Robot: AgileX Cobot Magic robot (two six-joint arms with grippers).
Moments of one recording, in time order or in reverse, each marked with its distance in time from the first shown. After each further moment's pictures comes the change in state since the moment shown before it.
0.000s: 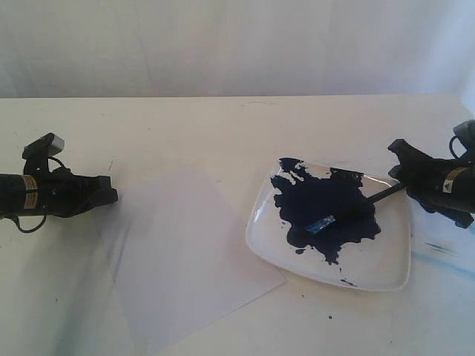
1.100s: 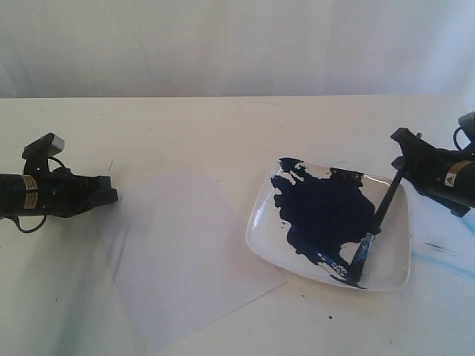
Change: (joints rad) left arm 0.000 0.000 0.000 0.000 0.000 0.002; right arm -0.013 -0.005 0.000 -0.004 -0.106 0.000
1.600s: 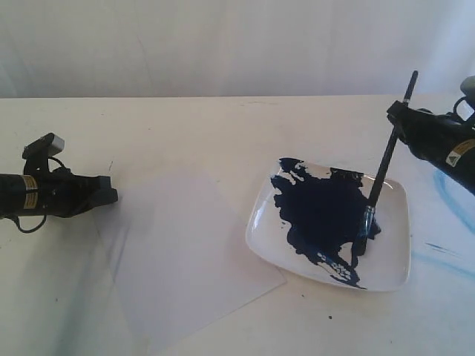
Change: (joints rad) left arm 0.000 0.000 0.000 0.000 0.000 0.000; right arm 0.000 0.000 0.000 0.056 -0.381 -0.309
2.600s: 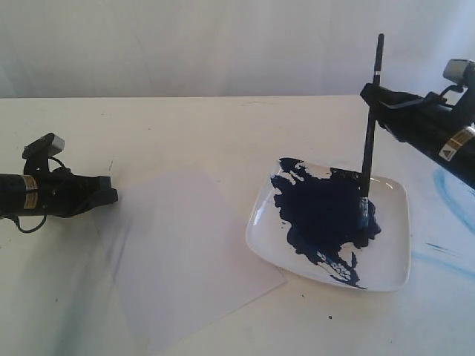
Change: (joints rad) left arm 0.000 0.000 0.000 0.000 0.000 0.003; right arm 0.002 0.000 -0.028 -0.236 -0.261 -0.128
